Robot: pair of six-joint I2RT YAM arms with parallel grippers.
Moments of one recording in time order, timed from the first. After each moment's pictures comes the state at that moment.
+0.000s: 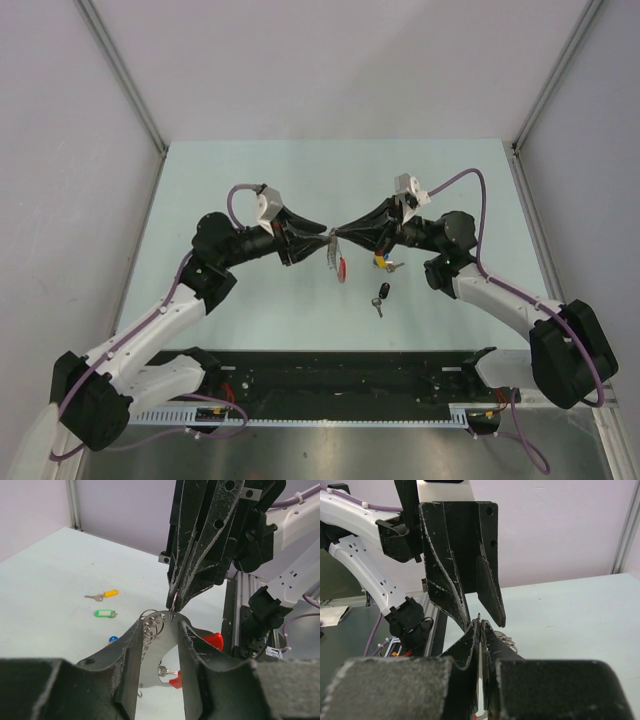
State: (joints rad) left arm -0.56 1.00 0.73 0.40 0.68 -0.25; right arm 0.54 1.27 0.71 1.05 -0.90 0.47
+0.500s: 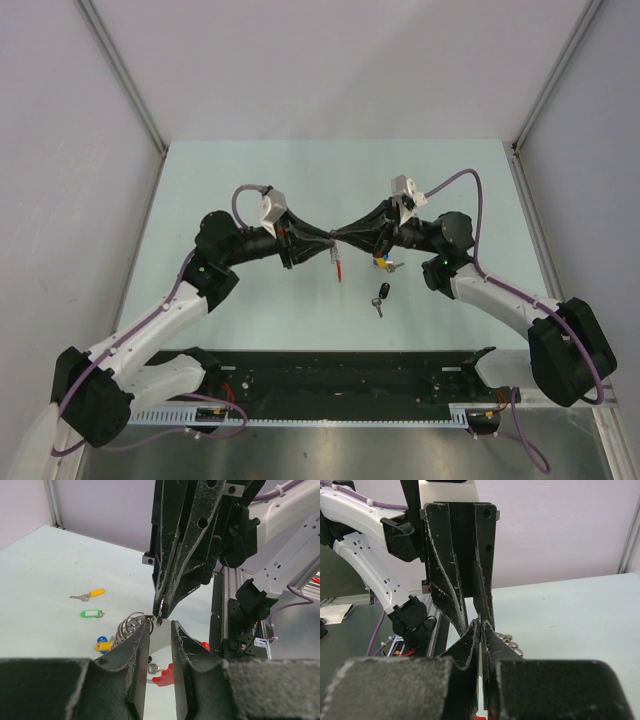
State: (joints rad) left arm -0.57 1.02 0.73 0.41 0.75 -0.25; right arm 0.55 1.29 0.71 1.05 -0.90 0.47
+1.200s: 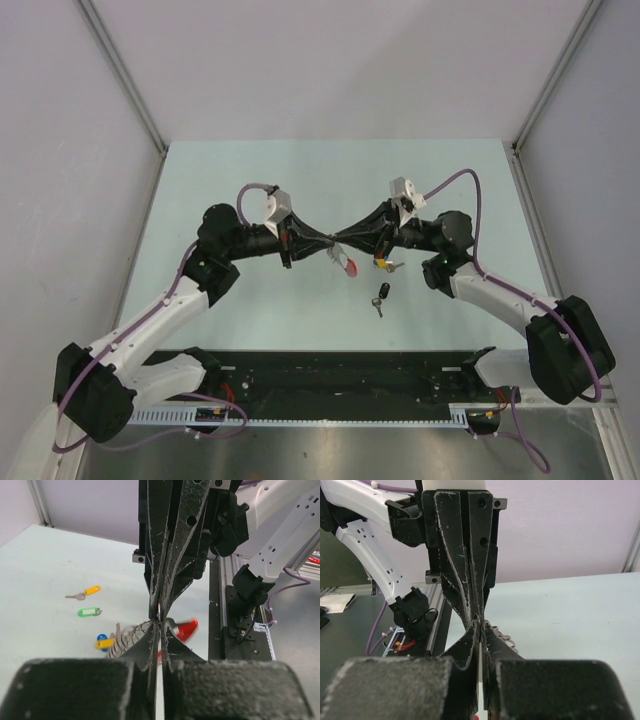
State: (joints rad) left arm -0.56 1.05 0.78 0.34 0.84 -0.17; right arm 0.55 1.30 0.71 1.06 -0.95 0.46
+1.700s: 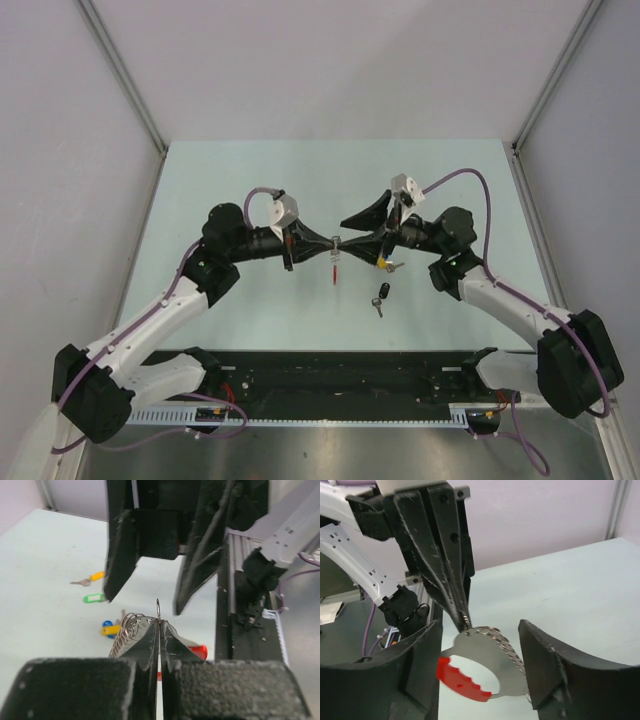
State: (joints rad) left arm -0.58 1.05 0.81 0.19 0.81 -0.07; right arm 0.53 1.24 0.71 0.84 -0.89 0.41
